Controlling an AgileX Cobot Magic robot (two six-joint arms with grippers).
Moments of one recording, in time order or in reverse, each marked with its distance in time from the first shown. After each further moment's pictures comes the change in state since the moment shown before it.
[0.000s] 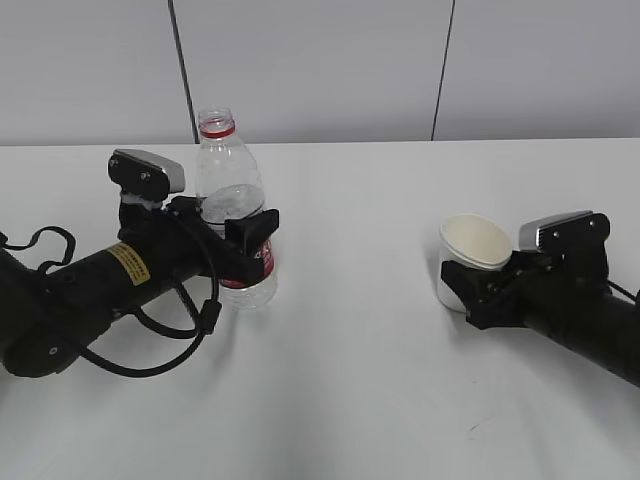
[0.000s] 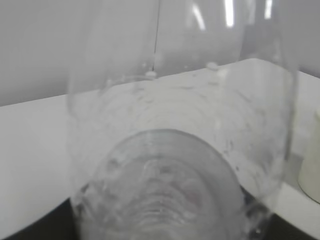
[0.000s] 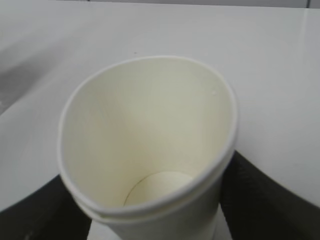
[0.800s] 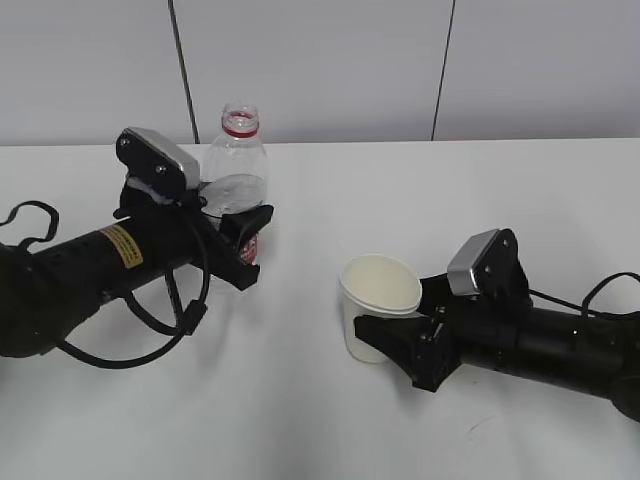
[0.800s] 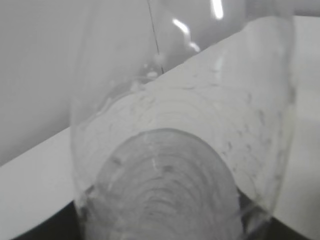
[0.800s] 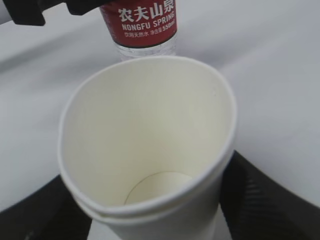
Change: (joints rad) left arm 0.000 -0.104 -0.001 0.015 0.150 0.262; right arm 0.145 0.000 -0.051 -0.365 0.000 0.101
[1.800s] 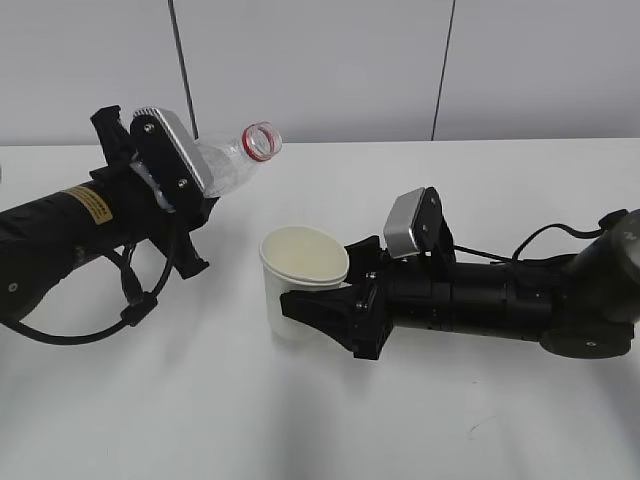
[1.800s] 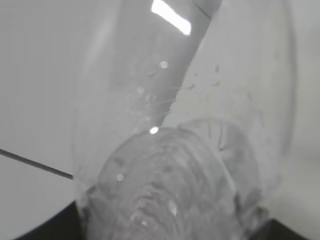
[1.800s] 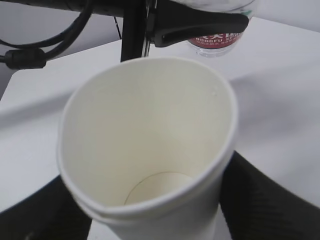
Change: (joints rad) left arm 0.000 -0.155 0.007 -0.226 0.221 0.793; right arm 0.113 0.008 -0.234 -0.184 0.000 0.198
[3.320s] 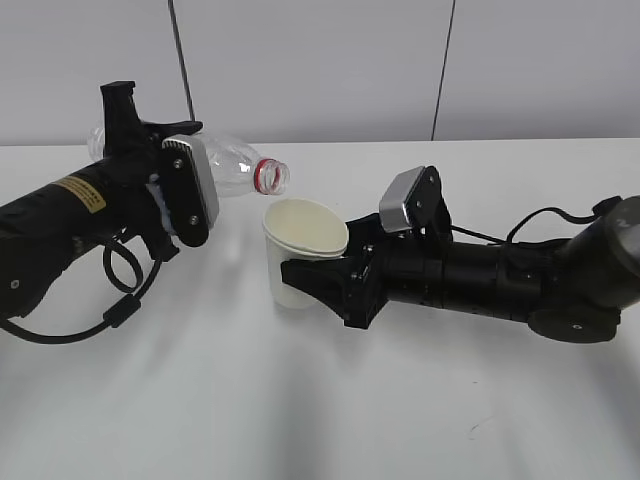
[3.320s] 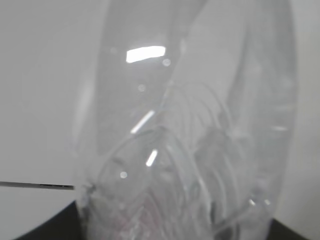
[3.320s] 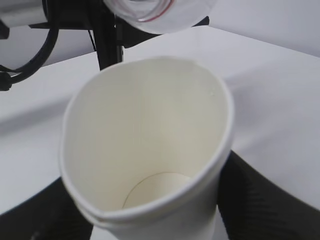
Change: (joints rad) left arm 0.000 0.000 0.000 -0.067 -0.097 0.511; right arm 0.000 0.002 -0.050 0.073 0.033 -0.005
